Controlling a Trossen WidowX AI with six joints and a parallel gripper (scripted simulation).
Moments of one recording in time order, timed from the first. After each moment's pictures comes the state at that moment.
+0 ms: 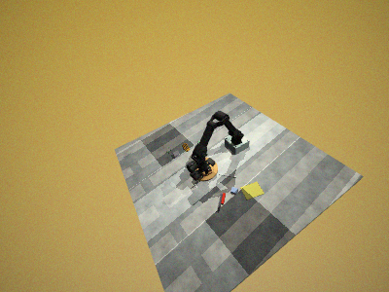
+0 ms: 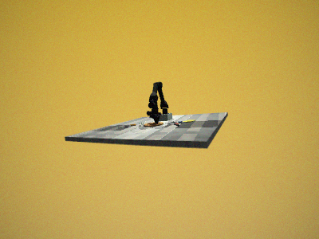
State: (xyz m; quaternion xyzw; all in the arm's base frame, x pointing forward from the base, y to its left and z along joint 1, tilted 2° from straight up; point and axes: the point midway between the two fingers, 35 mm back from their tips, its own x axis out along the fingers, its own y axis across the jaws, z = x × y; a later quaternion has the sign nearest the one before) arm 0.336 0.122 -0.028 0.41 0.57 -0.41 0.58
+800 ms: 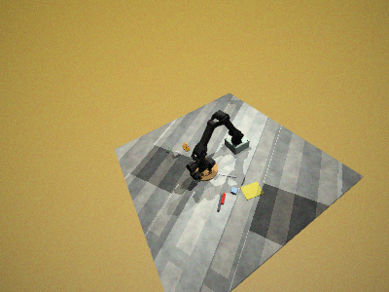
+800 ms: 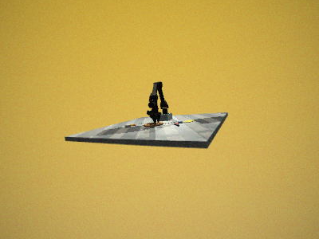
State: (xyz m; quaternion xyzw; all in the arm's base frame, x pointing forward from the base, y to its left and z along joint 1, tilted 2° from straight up) arm 0.335 0.122 -0.024 0.41 0.58 -0.42 0.58
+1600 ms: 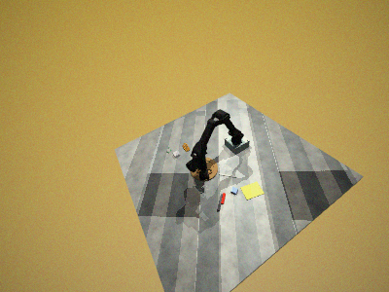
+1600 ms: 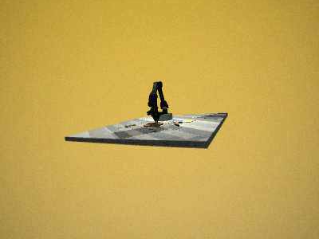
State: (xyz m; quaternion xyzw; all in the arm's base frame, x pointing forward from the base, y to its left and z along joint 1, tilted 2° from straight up) arm 0.334 0.118 -0.015 0.09 0.70 -0.10 0.70
